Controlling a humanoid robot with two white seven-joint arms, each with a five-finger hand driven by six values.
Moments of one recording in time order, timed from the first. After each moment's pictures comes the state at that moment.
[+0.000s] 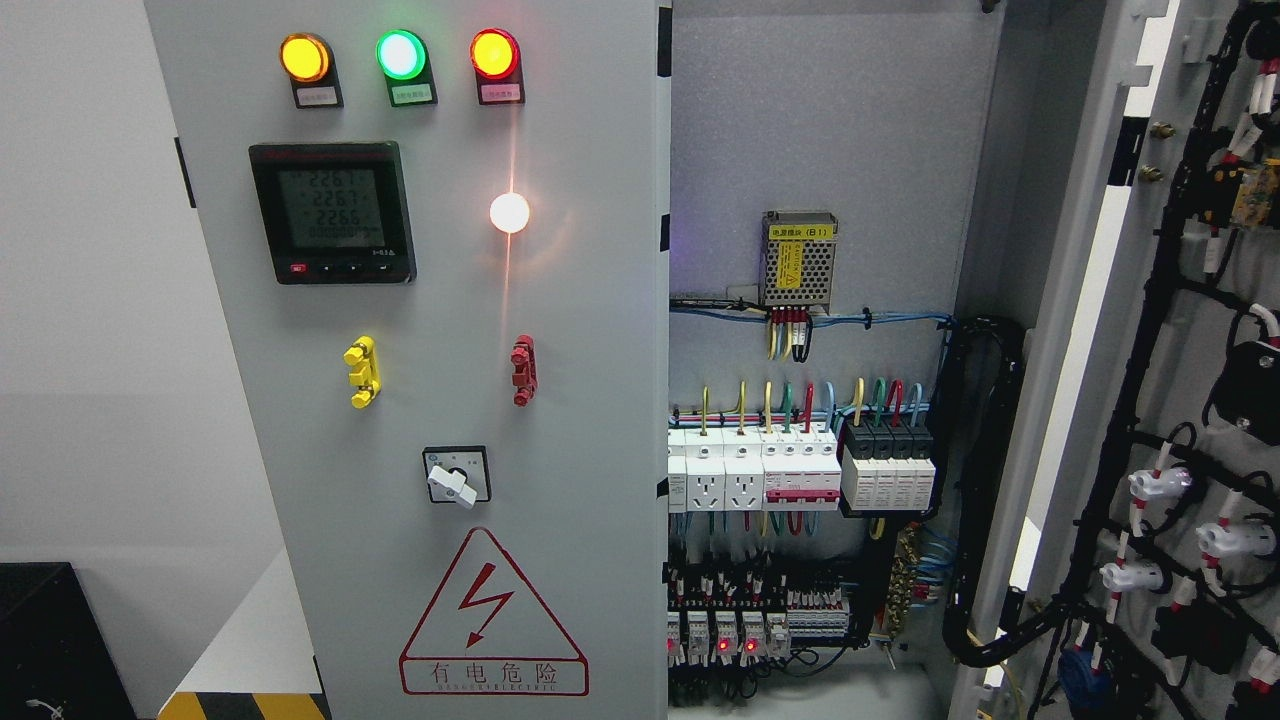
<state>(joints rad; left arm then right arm) 0.00 -0.07 0.19 0.06 -0.19 -0.07 0.11 0.35 0.04 0.26 -1.82 -0.04 -0.27 -0.08</state>
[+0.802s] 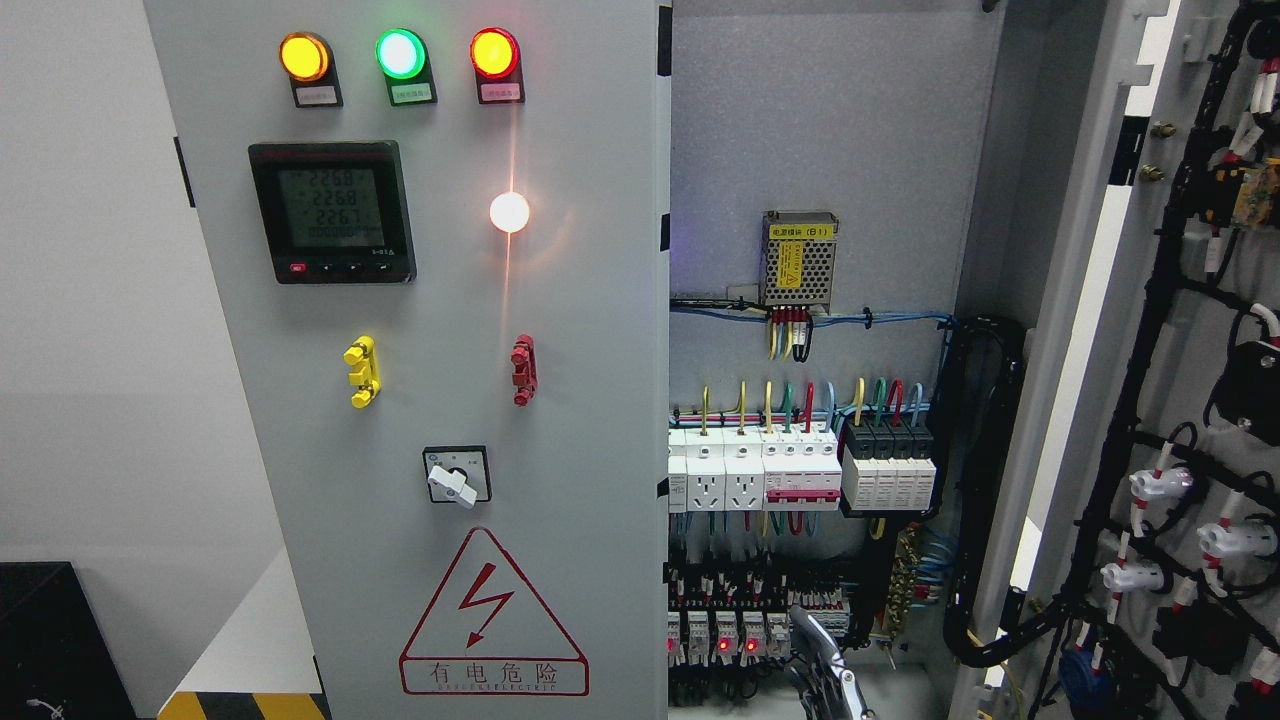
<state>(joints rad) 0.00 -0.09 0.19 0.06 -0.19 -0.07 0.11 0.05 0.05 0.32 -1.94 -0.04 -0.19 -0.09</state>
